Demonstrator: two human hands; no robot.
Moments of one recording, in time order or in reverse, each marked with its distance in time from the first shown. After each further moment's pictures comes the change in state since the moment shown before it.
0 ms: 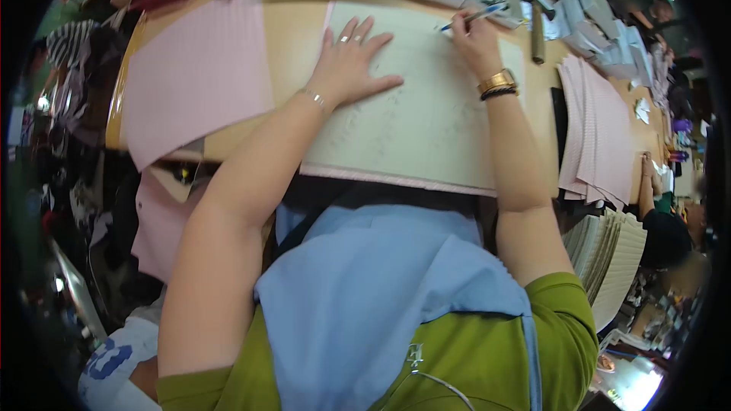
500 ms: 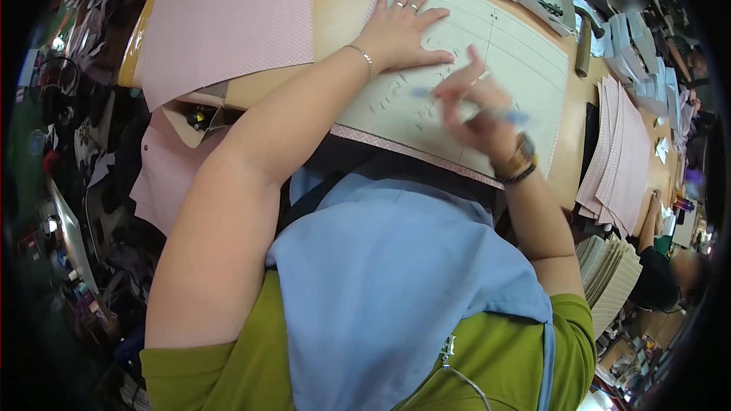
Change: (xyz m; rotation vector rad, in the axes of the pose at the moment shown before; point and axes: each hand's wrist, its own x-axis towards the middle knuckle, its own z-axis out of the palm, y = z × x) left_hand -0.001 -0.005 0.010 0.004 0.055 0.021; right_hand -0.107 -0.109 -0.009 0.253 -0.321 -0.627
